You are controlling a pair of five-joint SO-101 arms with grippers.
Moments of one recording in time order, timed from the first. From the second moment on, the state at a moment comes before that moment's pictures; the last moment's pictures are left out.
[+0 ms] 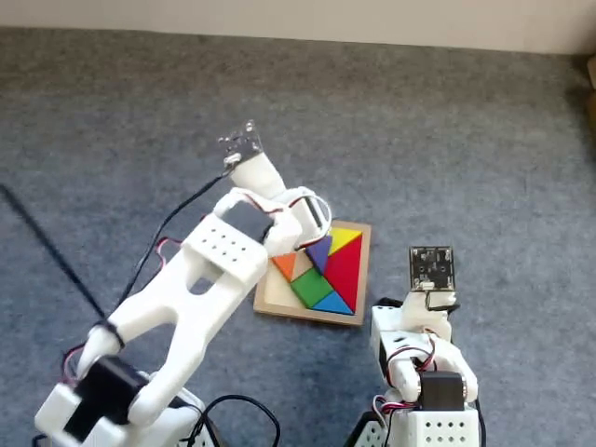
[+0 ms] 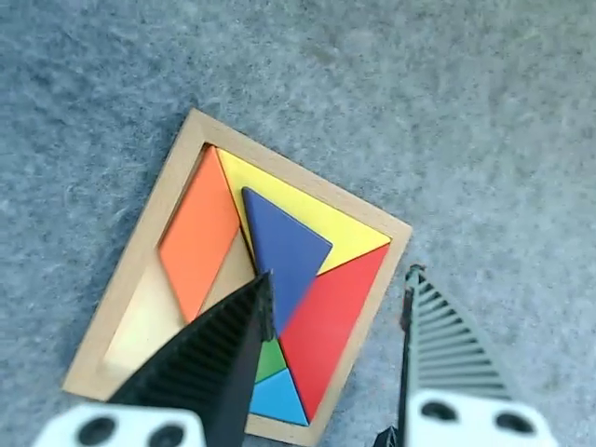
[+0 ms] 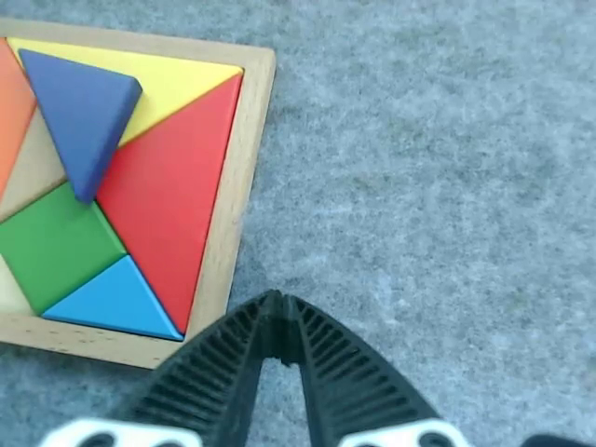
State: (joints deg) left arm 26.7 -9.8 26.9 53.0 61.1; right arm -6.7 -104.3 95.8 64.7 2.6
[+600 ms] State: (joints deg) left arm 27.5 22.9 -0.4 67.6 58.9; right arm -6.7 -104.3 95.8 64.7 2.6
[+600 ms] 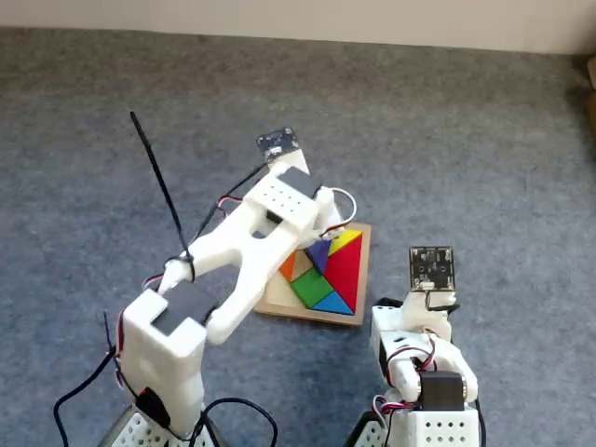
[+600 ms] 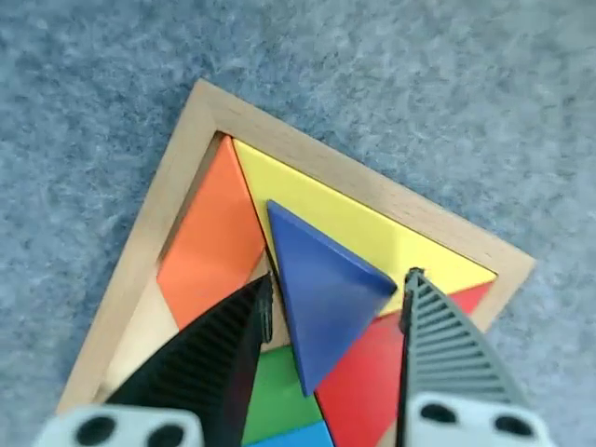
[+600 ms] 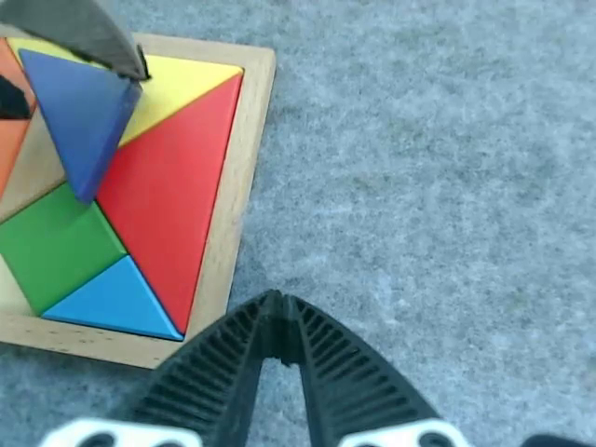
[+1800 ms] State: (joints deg) left arm 26.0 36.6 -30.6 98.8 20.7; right arm -6.7 -104.3 95.8 64.7 2.6
